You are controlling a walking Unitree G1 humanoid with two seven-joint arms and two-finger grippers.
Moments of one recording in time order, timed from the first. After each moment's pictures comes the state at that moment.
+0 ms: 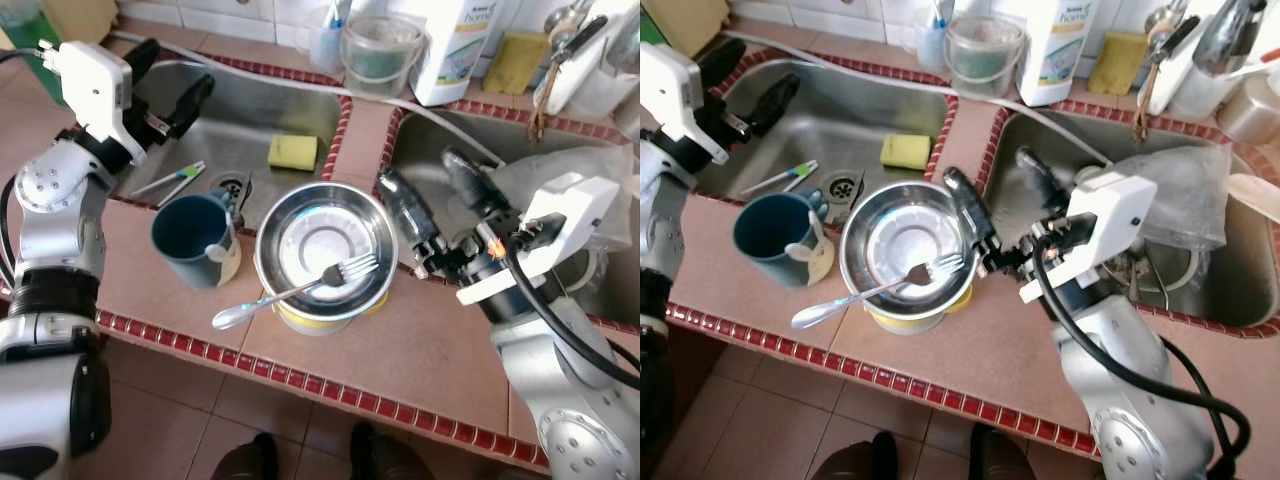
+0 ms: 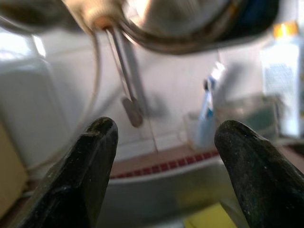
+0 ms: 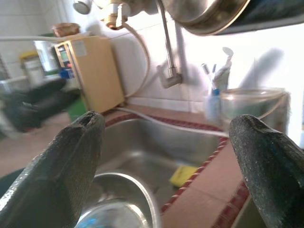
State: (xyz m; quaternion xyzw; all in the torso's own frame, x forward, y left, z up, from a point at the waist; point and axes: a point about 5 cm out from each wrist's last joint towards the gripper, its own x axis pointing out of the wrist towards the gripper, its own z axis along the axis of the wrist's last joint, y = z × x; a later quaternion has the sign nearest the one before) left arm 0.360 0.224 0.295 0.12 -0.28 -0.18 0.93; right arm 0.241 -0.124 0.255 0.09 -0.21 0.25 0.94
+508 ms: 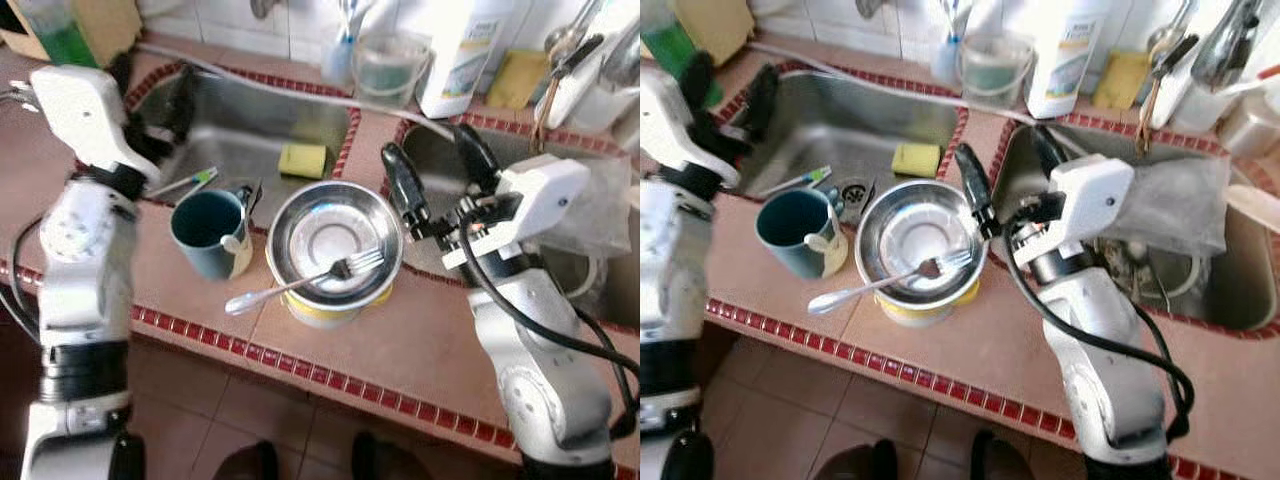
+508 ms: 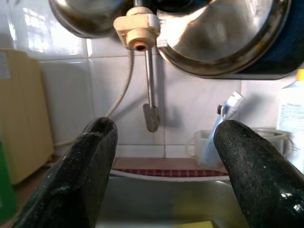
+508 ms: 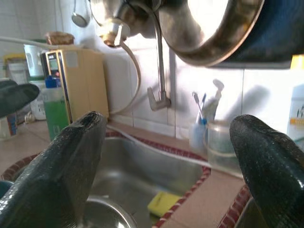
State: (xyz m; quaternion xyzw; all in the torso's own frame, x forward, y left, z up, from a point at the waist) left arm 0.323 0.190 0.278 0.02 -0.27 -0.09 0.96; right arm 0.266 -0.117 0.252 0.04 -0.26 0.22 0.94
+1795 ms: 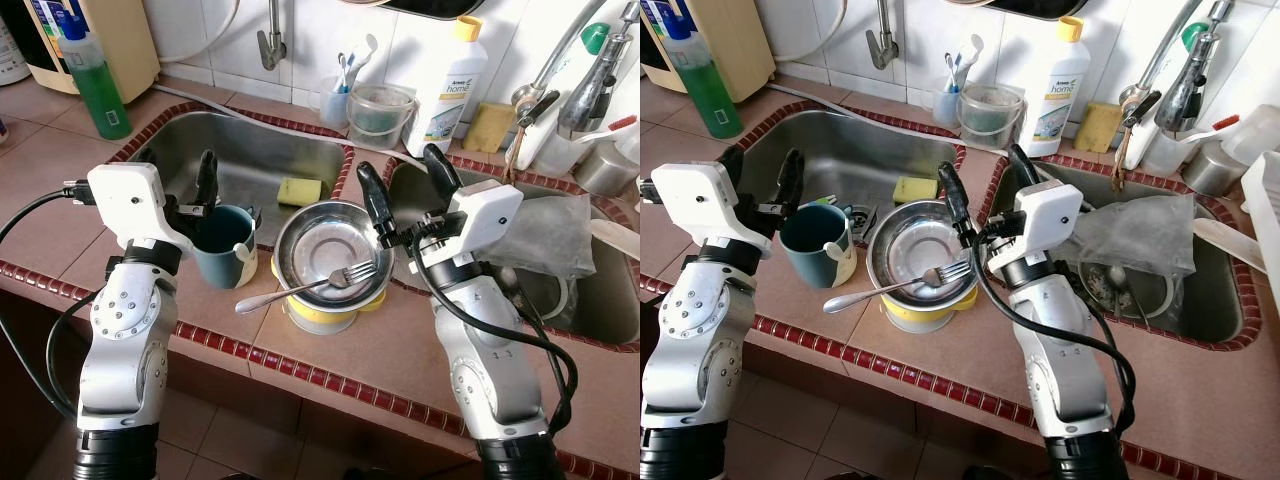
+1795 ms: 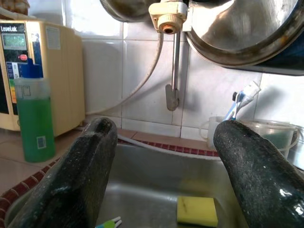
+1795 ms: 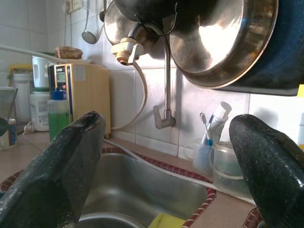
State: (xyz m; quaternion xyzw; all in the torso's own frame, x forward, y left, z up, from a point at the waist) left arm 0.295 0.174 0.221 -0.01 -0.20 -0.03 0.98; right arm 0.289 -0.102 0.215 0.06 -0.26 0.21 0.94
